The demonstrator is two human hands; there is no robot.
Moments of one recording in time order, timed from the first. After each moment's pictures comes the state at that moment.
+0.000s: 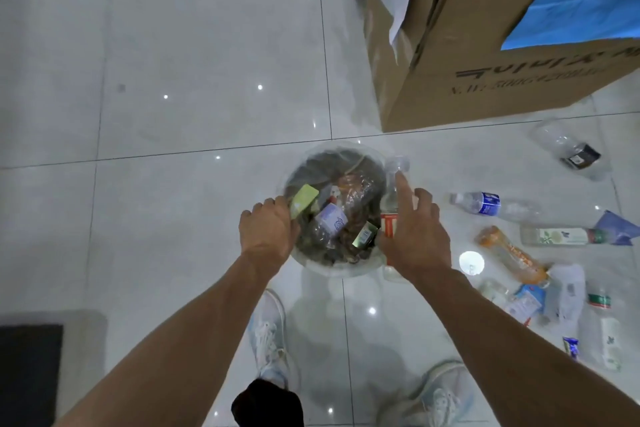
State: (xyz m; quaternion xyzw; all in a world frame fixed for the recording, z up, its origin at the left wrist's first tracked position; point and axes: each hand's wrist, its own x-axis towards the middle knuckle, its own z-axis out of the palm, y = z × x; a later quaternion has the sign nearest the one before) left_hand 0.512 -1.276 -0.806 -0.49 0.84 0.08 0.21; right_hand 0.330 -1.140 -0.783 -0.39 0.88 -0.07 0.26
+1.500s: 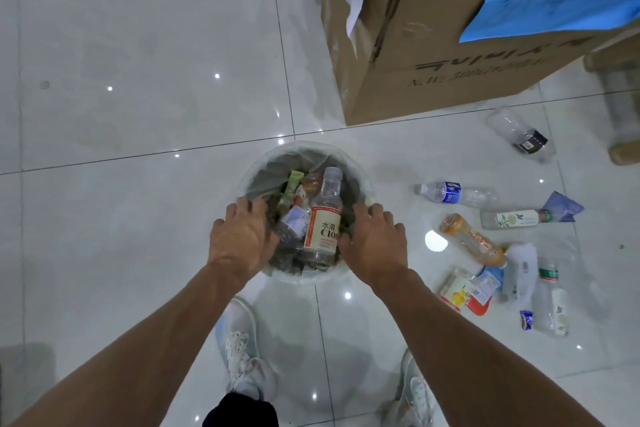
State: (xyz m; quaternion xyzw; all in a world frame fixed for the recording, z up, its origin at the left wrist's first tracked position) left_hand 0.500 -1.279 -0.826 -0.44 0.86 0.15 0.21; right_hand 0.334 -1.152 -0.798 -0.37 0.87 0.01 0.31
